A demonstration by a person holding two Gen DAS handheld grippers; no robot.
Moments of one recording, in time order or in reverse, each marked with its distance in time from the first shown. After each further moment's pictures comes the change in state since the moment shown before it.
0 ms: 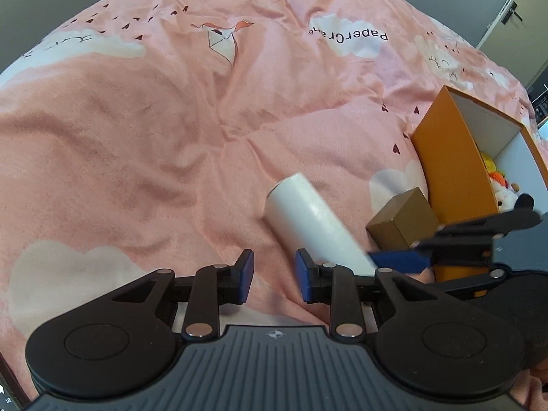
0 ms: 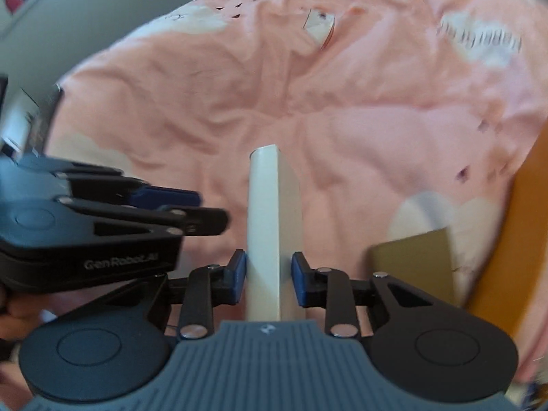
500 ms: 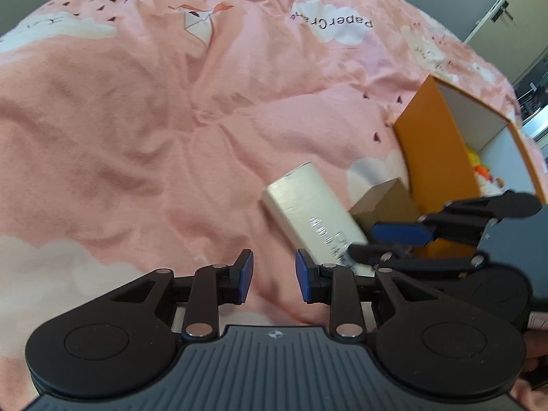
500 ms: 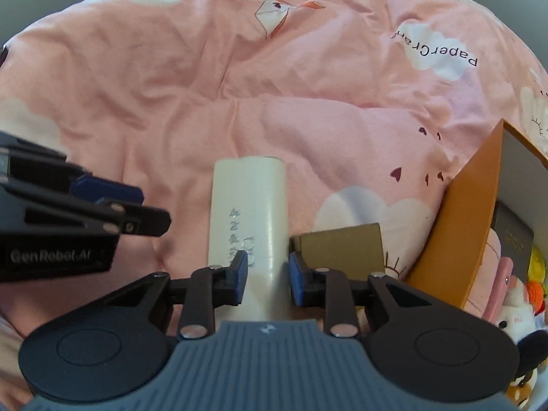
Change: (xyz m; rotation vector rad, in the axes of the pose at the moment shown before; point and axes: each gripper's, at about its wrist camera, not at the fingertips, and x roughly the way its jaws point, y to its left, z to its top) left arm 0.013 -0.007 0.001 -0.015 0.048 -0.094; right arm 0.006 -0.001 -0.005 -0.096 0.033 -0.294
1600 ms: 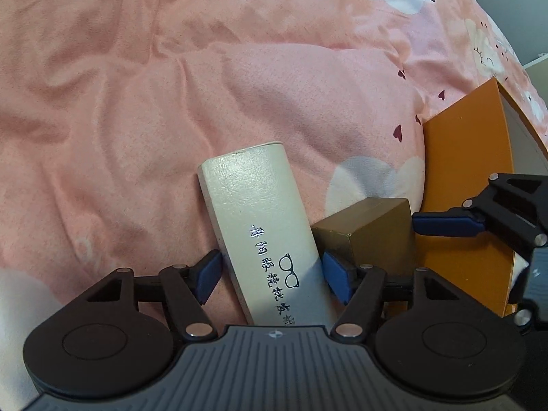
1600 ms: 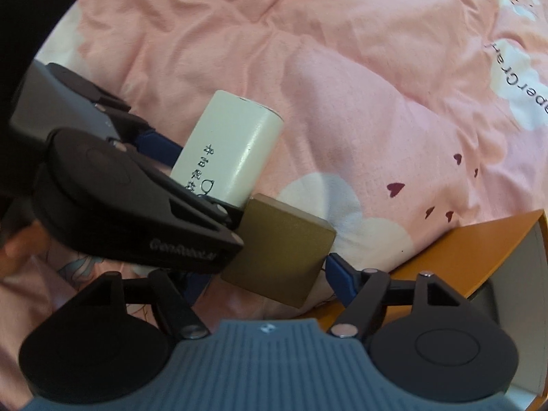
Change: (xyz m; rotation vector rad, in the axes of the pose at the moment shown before) left arm 0.081 -0.033 0.028 -0.278 0.189 0.031; right arm 0.027 -0.046 0.033 -0.391 0.323 0.120
